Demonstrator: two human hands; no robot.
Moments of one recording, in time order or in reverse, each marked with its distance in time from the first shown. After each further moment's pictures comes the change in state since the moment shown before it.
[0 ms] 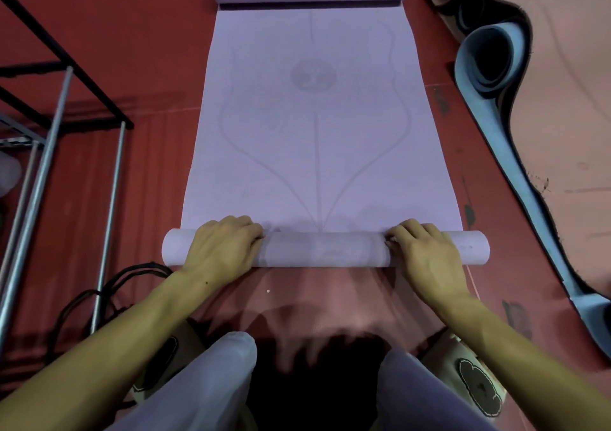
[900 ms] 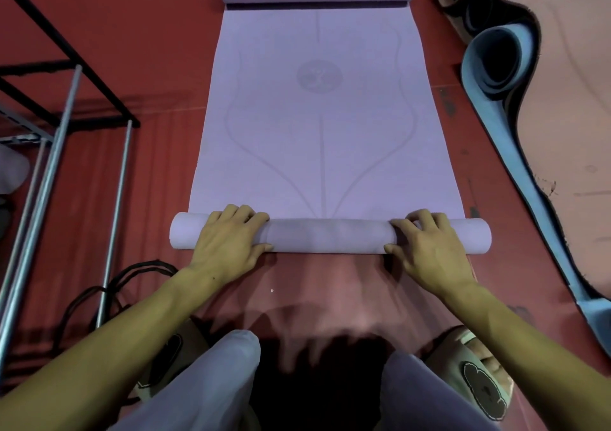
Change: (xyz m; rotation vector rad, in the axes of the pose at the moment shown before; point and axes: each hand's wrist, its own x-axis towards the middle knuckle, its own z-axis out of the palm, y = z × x) left_hand 0.004 -0.006 0.010 -0.011 0.106 -0.008; right_hand 0.017 0.007 -0.003 0.030 -0.077 0.021
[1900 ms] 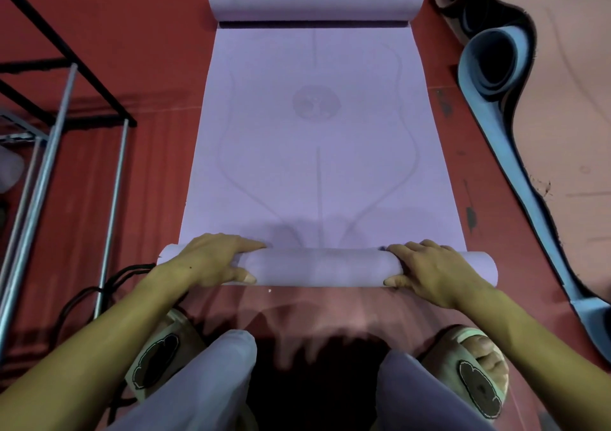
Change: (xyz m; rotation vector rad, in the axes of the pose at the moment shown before) left_hand -0.007 -0.032 -0.010 -0.220 -0.601 0.010; right_hand -0.013 0.019 -0.006 -0.123 -0.490 -0.166
